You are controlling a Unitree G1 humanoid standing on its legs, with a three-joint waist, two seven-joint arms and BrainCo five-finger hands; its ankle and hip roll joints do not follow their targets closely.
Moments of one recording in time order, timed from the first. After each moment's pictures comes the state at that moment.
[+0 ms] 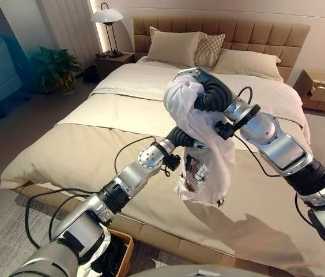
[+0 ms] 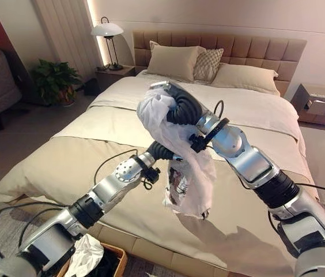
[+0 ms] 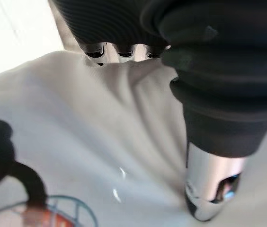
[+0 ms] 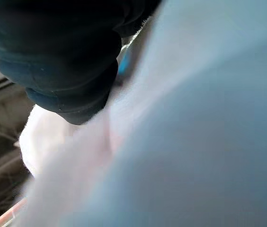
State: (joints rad) left arm -0.68 0.32 -0.77 0.22 -0.57 -0.05 -0.07; right arm -0.76 -0.75 0.56 -0.11 0.27 -0.11 0.06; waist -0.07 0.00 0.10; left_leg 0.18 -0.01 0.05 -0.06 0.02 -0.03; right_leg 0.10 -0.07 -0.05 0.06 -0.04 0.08
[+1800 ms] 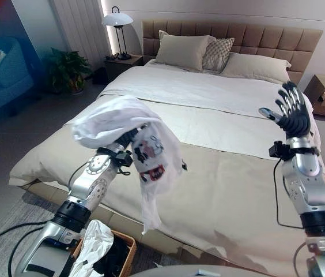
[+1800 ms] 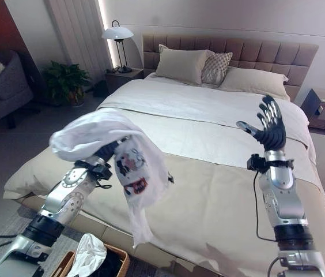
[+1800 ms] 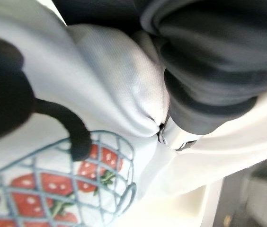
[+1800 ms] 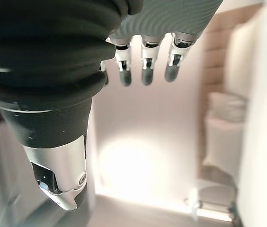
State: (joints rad) left arm -0.30 0.48 -0.13 0.09 -0.56 -0.09 0.04; right arm -0.16 -0.50 -0.13 0.11 0.51 -0.15 -0.16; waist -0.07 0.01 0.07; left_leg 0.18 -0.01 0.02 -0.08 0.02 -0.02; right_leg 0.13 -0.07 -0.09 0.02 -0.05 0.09
